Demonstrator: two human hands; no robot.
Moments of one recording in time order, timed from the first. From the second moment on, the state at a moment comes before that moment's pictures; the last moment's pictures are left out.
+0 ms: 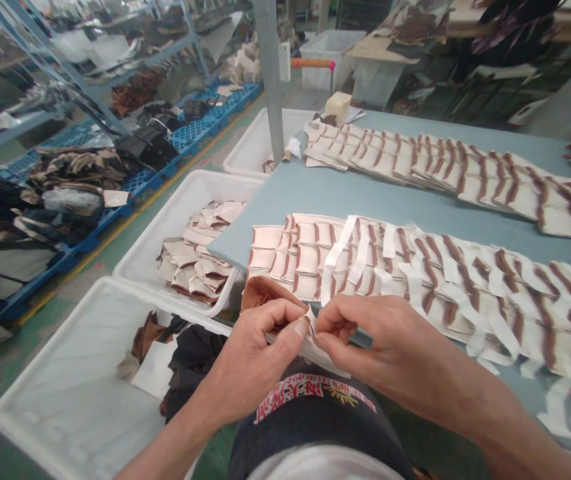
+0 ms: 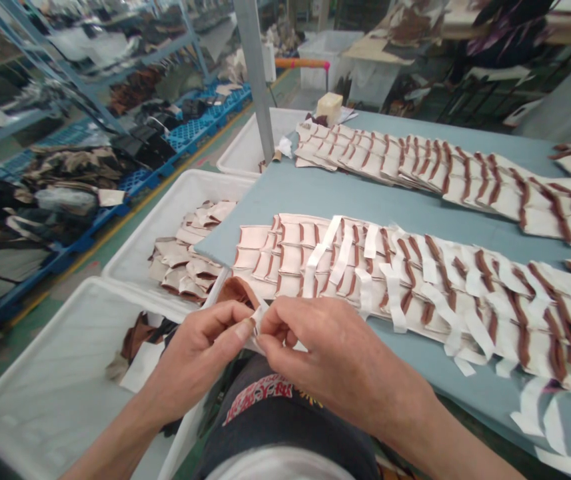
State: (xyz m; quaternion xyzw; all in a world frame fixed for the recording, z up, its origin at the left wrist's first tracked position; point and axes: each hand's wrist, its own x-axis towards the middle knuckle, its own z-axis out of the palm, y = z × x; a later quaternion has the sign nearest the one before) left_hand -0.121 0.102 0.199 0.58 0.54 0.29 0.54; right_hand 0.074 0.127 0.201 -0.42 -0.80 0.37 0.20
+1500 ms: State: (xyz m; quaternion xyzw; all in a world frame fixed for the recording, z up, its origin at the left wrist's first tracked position) left_hand -0.117 0.101 0.185 0.54 0.55 0.29 0.56; right_hand 0.061 0.113 0.185 -0.44 -0.84 0.24 0.23
